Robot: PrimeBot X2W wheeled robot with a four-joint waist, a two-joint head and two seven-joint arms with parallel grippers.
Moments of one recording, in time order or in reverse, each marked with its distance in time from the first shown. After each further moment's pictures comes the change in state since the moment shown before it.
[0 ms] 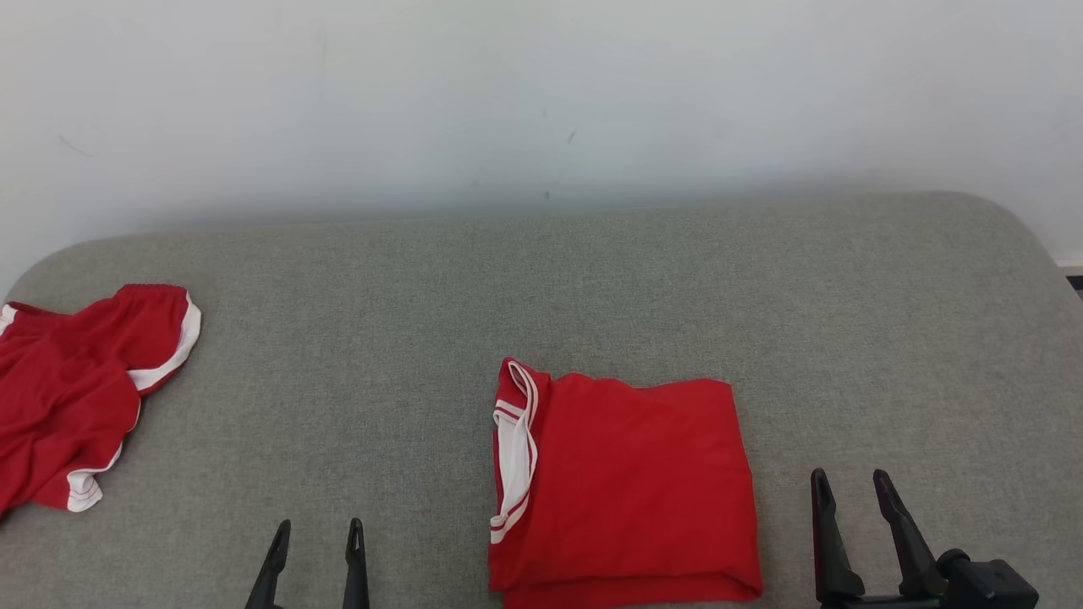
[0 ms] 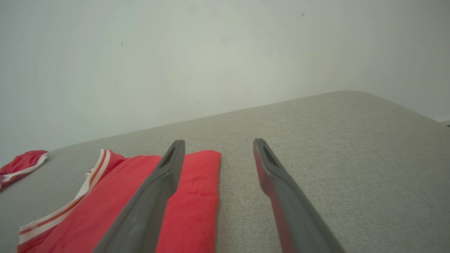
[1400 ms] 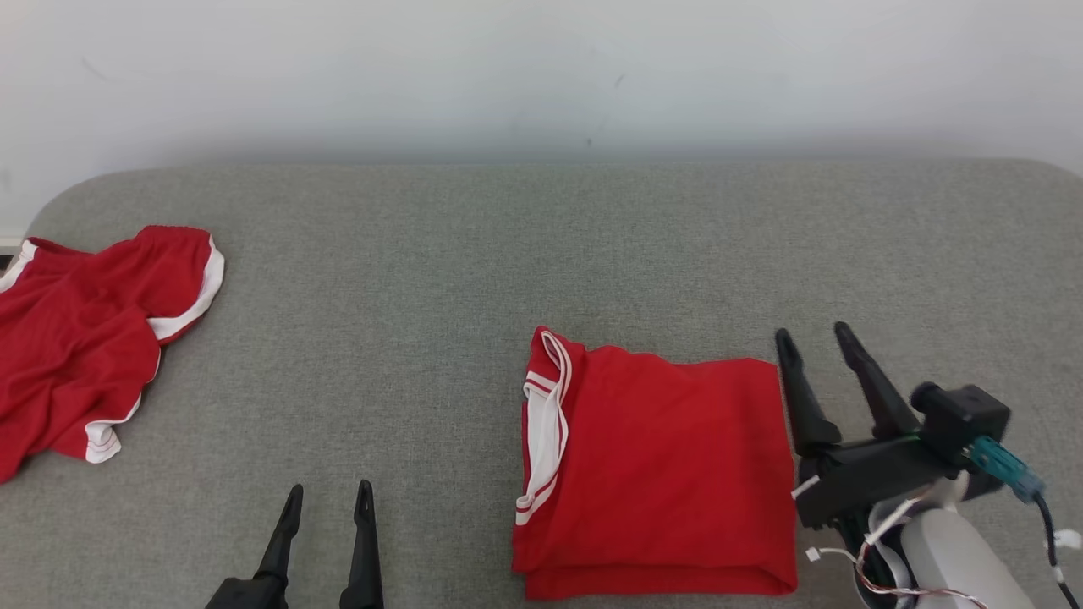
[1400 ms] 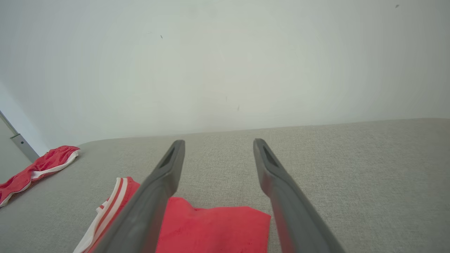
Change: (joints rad) left arm -0.083 0.000 -0.035 0.039 -0.129 -0.007 0.000; right arm -0.384 -0.188 0.214 0.216 0.185 0.000 0.048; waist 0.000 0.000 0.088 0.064
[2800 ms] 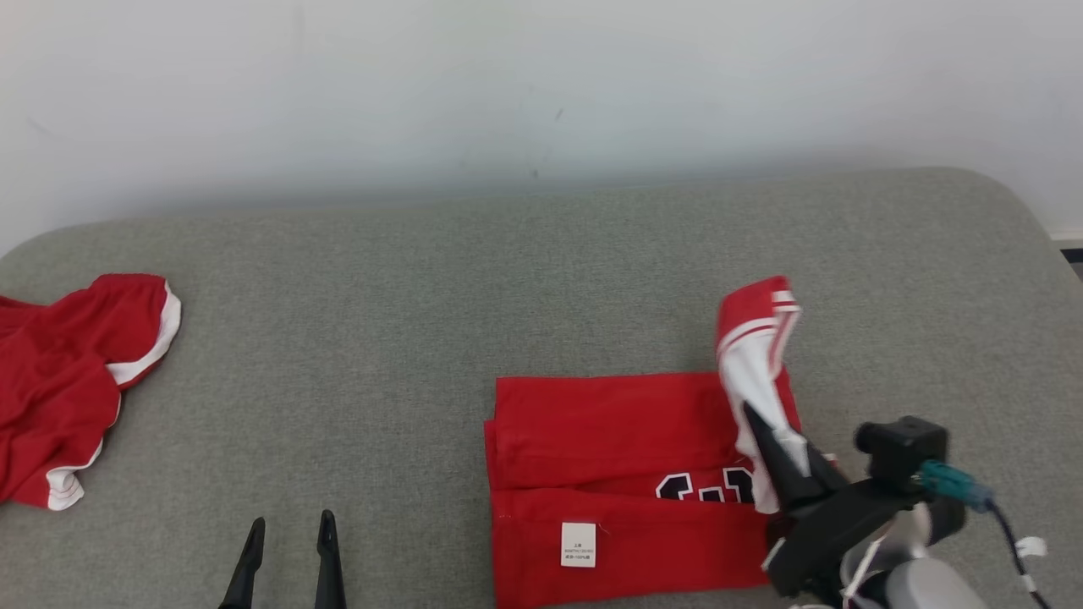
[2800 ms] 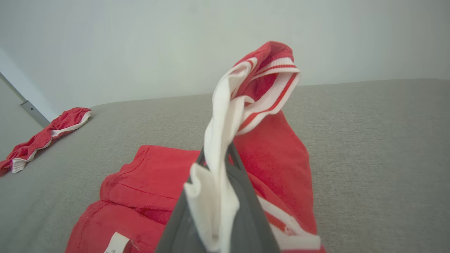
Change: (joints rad) left arm 0.071 0.000 0.081 -0.030 0.021 -0.020 0.000; right arm 0.125 -0.046 0.060 -0.150 0.059 0.000 0.229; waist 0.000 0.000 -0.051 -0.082
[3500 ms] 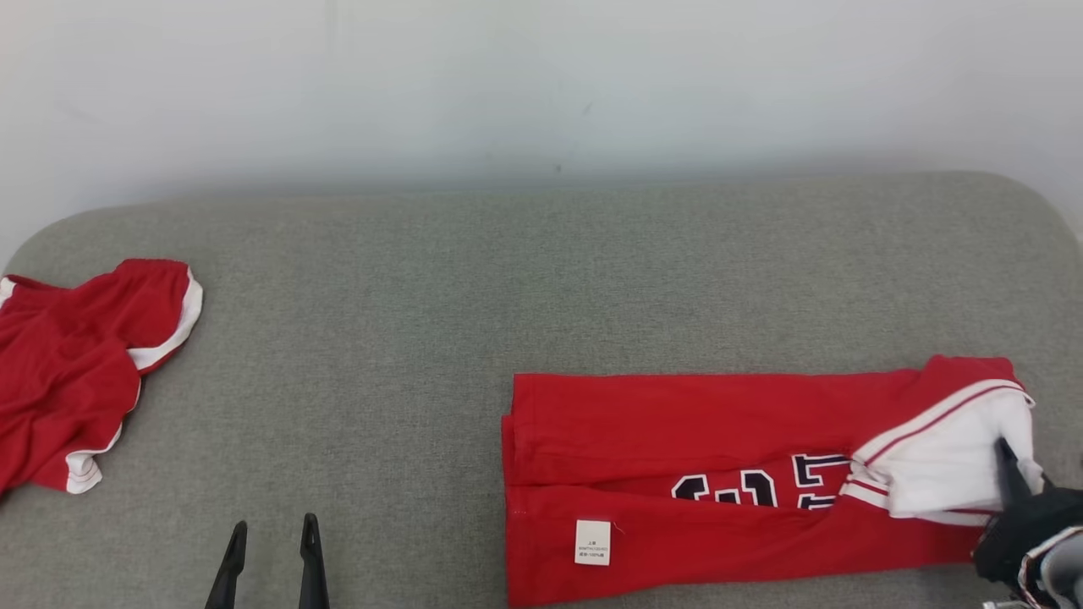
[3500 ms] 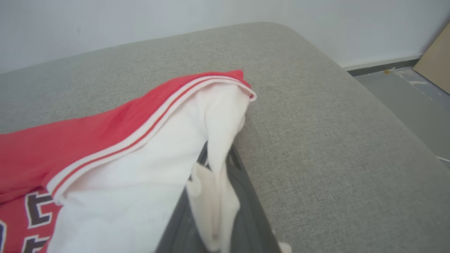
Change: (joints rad) left arm 0.002 0.000 0.033 -0.008 0.024 -0.010 0.000; right arm -0.126 -0.197 -0.188 0.627 0.077 0.000 -0.165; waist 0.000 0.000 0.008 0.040
